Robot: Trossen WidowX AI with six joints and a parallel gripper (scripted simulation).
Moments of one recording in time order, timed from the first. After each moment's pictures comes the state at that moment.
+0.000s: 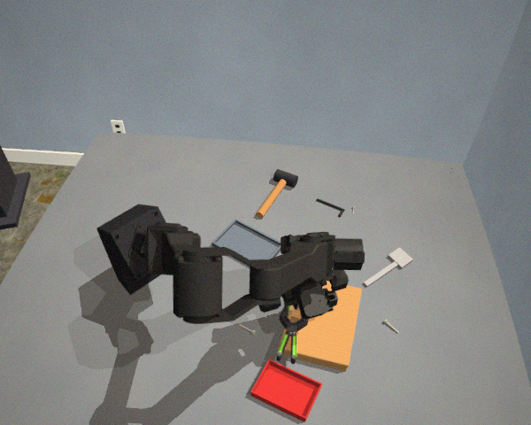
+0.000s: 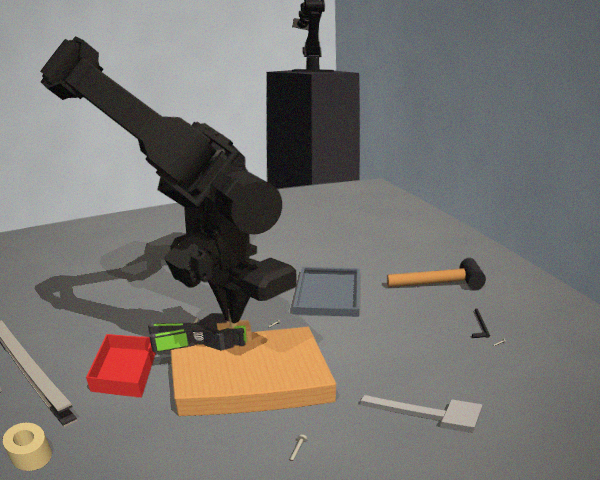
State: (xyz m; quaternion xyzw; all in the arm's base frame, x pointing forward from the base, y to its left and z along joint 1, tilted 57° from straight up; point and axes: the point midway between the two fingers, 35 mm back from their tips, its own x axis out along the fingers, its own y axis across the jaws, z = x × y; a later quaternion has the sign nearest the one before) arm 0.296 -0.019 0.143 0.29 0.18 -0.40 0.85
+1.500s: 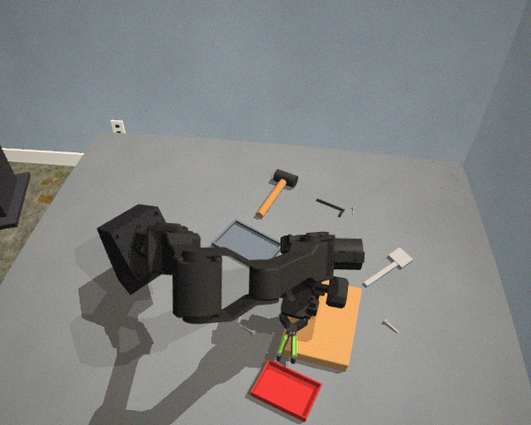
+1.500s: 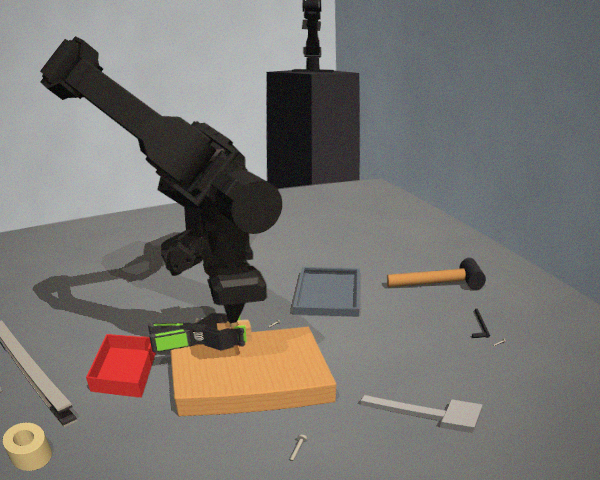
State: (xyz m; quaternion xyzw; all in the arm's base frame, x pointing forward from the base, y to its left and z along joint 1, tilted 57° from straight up) arm 0.295 -0.019 0.143 0.52 0.06 -0.44 0.73
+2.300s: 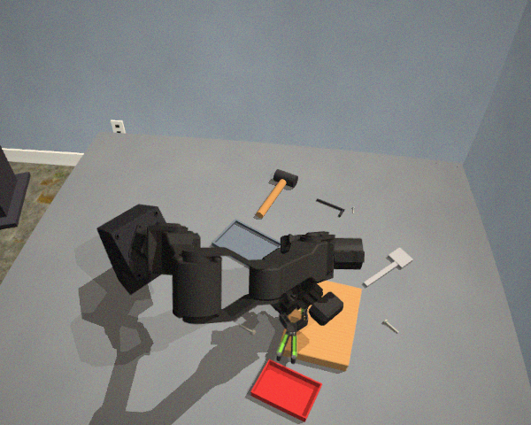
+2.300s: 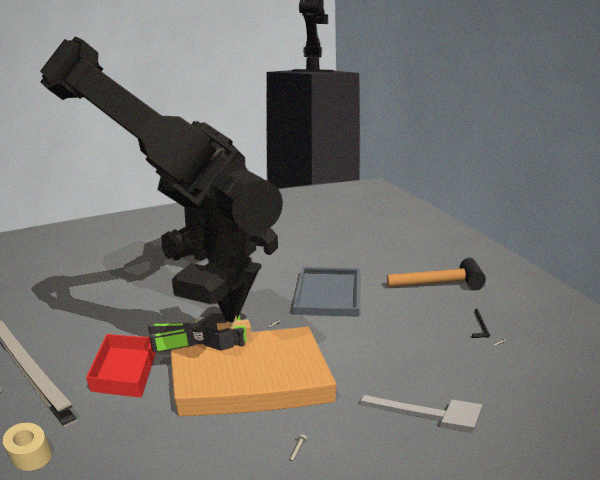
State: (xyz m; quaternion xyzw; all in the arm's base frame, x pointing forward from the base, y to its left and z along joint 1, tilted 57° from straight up) arm 0.295 -0.019 0.143 0.72 -0.08 -0.44 0.53
